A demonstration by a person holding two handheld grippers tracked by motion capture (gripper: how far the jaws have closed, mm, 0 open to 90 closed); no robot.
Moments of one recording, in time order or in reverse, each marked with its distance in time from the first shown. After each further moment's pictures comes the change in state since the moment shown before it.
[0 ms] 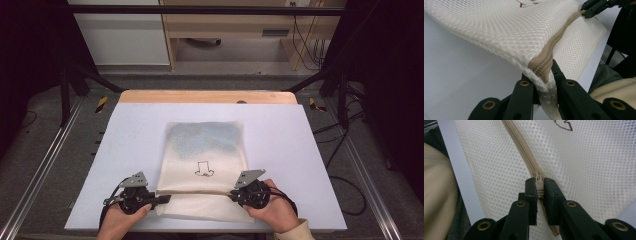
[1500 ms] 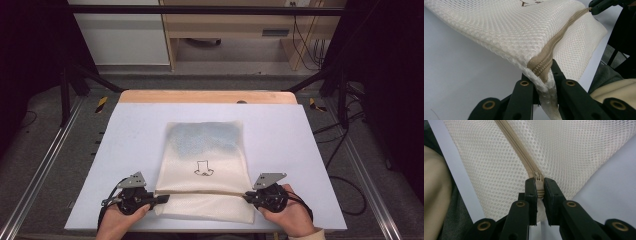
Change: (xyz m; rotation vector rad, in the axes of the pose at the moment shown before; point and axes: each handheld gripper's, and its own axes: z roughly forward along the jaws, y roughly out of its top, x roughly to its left) left arm -0.002 0.000 -0.004 -0.007 0.015 0.006; right arm -0.012 -0.035 -0.024 -0.019 -0.047 0.089
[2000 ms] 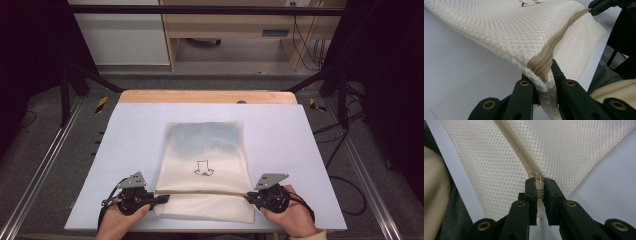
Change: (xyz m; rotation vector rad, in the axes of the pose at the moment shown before) left arm 0.000 0.000 0.001 -0.003 -0.001 -0.003; right arm -0.001 -0.003 -0.002 0.000 -0.010 0.013
